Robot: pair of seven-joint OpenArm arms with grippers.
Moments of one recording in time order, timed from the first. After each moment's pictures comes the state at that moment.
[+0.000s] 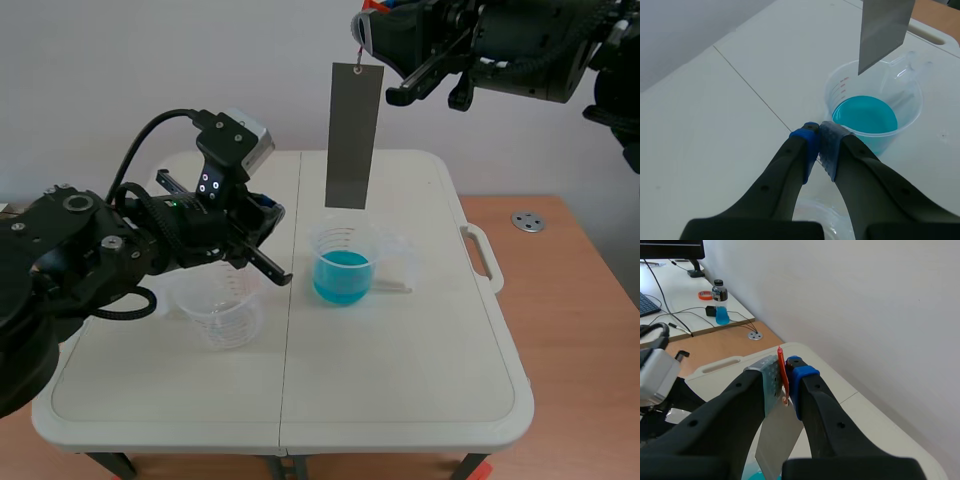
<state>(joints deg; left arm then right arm) -8.1 -15.1 22.5 81.2 -3.3 -18.5 11.8 16.7 19.4 -8.0 93.1 23.5 44.0 -12.4</state>
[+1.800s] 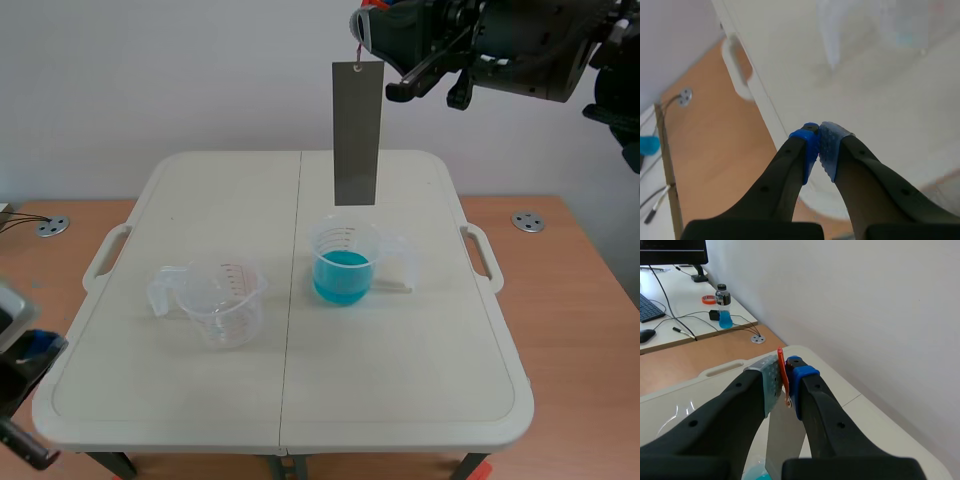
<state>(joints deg) 35.4 -37.3 2.2 94.8 -1.4 -4.4 -2.9 16.7 19.4 -8.0 93.1 24.9 44.4 -12.6</state>
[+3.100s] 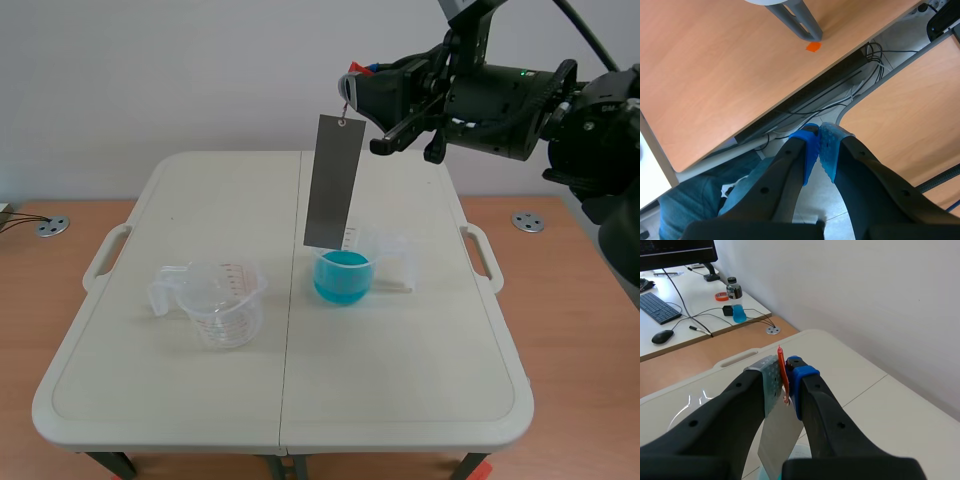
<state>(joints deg) 63.7 -41.1 -3.3 94.8 -4.4 0.0 -4.8 16.7 18.1 -11.8 81.7 22.8 45.3 -5.0</state>
